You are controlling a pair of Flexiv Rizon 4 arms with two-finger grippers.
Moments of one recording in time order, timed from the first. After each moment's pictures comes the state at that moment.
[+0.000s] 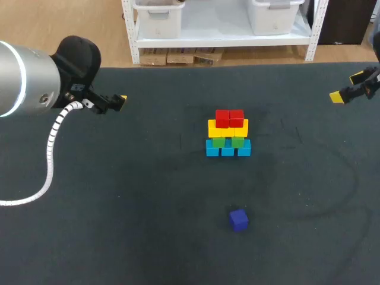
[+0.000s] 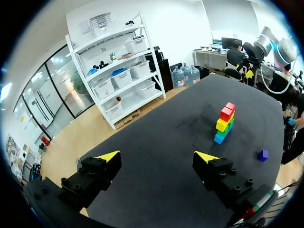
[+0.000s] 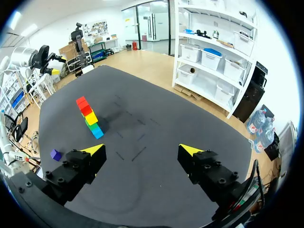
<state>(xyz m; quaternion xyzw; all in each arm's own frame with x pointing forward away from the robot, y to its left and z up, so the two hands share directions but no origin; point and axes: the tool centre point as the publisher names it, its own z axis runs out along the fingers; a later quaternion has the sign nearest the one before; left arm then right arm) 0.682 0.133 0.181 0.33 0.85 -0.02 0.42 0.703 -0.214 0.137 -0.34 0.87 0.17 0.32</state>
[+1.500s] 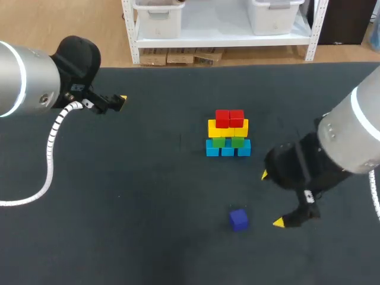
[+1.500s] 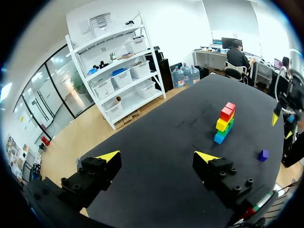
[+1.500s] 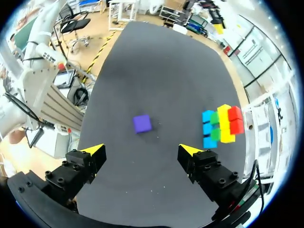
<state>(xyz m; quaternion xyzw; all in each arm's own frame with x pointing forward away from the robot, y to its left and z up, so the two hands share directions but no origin) 0.682 0.133 0.181 0.33 0.85 -0.02 0.42 0.471 -0.038 0.079 -0.74 0.65 0.08 0.18</state>
